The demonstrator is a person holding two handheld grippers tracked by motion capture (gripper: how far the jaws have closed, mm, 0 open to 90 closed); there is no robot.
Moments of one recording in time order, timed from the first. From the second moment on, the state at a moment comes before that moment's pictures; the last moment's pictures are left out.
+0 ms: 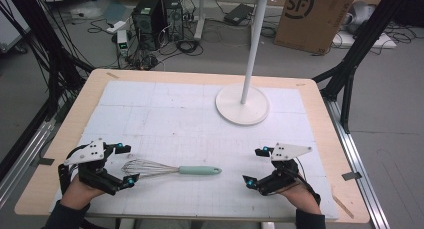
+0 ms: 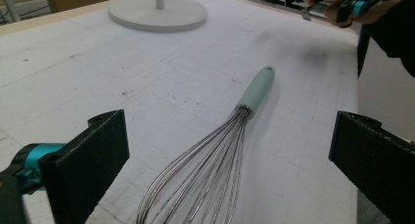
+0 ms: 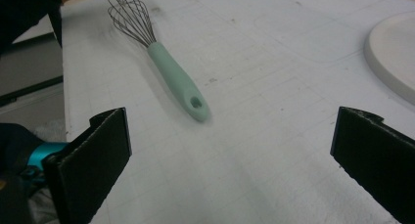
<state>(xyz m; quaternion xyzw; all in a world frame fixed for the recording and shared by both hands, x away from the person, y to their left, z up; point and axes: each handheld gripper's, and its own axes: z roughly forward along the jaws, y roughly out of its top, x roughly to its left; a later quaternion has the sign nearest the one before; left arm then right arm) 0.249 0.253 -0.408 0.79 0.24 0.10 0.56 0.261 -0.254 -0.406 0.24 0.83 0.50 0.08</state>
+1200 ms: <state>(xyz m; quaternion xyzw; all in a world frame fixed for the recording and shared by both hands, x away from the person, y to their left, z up) 0.258 0.245 -0.385 0.80 0.20 0.06 0.56 0.246 -0.257 -0.403 0.22 0.82 0.52 0.09</state>
